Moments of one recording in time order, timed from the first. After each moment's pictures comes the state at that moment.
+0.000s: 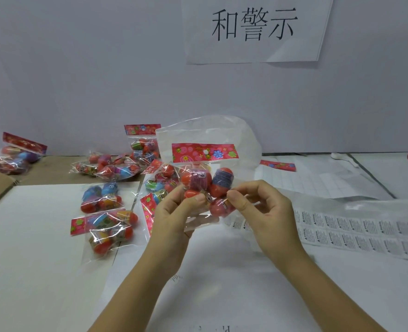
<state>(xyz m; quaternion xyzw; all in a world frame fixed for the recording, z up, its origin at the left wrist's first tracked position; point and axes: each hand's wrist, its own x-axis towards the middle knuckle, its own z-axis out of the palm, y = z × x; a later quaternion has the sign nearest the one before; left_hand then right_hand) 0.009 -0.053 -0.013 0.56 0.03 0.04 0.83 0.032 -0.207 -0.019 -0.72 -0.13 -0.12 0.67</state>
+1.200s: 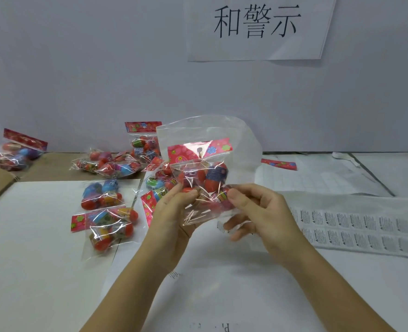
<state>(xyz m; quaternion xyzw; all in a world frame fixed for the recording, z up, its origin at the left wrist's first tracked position) 0.013 -0.049 -0.012 0.51 0.07 0.00 0.86 0.032 -0.211 -0.008 -0.64 -0.07 0.11 0.76</state>
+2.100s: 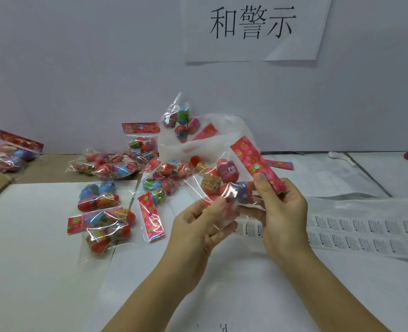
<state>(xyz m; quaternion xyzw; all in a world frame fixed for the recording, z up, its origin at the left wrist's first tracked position) -0.001 -0.081 -0.019 0.48 0.09 -0.05 0.87 0.036 -0.210 -0.015 -0.55 0.01 -0.10 0.83</state>
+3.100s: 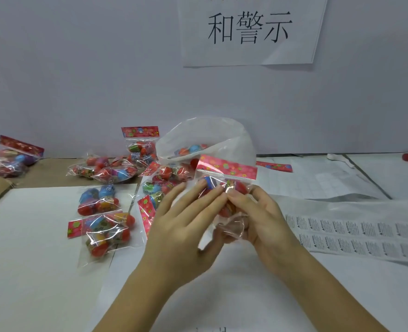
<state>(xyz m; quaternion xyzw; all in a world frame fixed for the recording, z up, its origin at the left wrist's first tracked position) 0.004 -0.050 -0.034 0.85 -0.27 0.41 0.18 0.027 -0.209 -0.009 -0.58 -0.05 0.14 0.80</state>
